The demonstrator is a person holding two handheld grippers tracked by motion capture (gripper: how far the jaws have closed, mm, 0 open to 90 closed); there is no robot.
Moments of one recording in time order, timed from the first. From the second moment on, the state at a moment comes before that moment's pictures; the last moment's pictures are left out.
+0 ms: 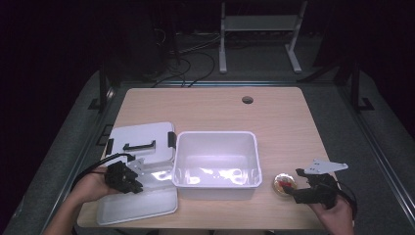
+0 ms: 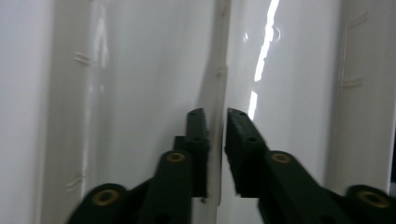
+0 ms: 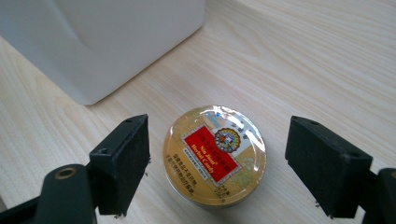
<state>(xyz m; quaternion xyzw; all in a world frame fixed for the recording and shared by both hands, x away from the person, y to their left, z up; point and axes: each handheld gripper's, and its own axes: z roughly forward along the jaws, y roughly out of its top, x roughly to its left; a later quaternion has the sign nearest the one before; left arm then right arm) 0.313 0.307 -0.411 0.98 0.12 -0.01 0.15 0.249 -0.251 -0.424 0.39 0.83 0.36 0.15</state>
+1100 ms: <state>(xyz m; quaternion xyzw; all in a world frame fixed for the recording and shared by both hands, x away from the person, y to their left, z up) 0.286 0.319 -0.388 0.90 0.26 0.09 0.32 0.302 -0.213 -0.439 0.34 0.93 0.12 0.03</state>
